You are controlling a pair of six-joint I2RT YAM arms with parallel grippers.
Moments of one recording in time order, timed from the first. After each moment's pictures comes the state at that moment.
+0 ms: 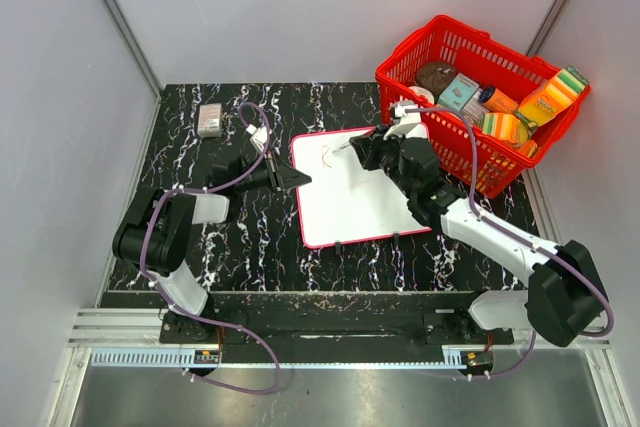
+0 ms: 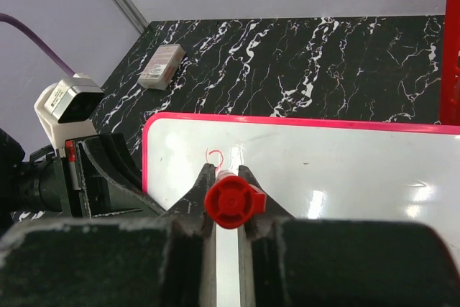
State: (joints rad) left arm -0.24 1.70 0.66 0.86 0.92 -0.73; right arm 0.63 1.29 0.85 0.38 0.12 0.39
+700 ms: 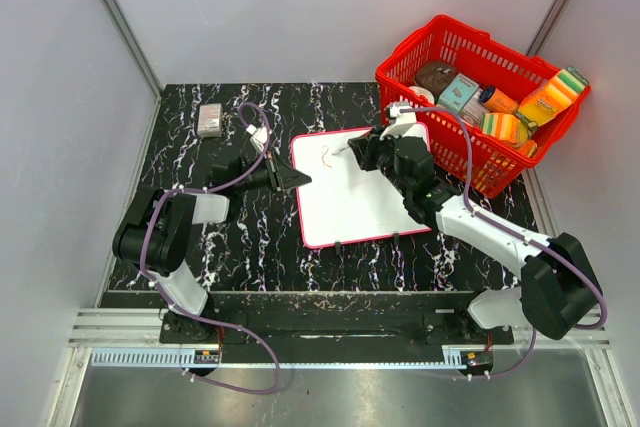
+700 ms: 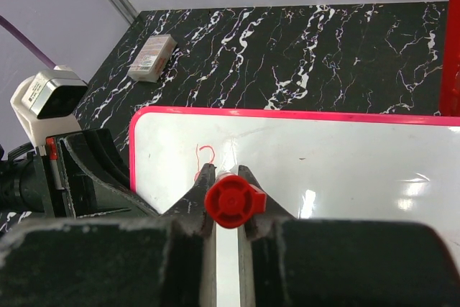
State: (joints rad) left arm -0.24 1.70 0.66 0.85 0.92 -0.73; right arm 0.63 1.35 0.86 0.38 0.12 0.39
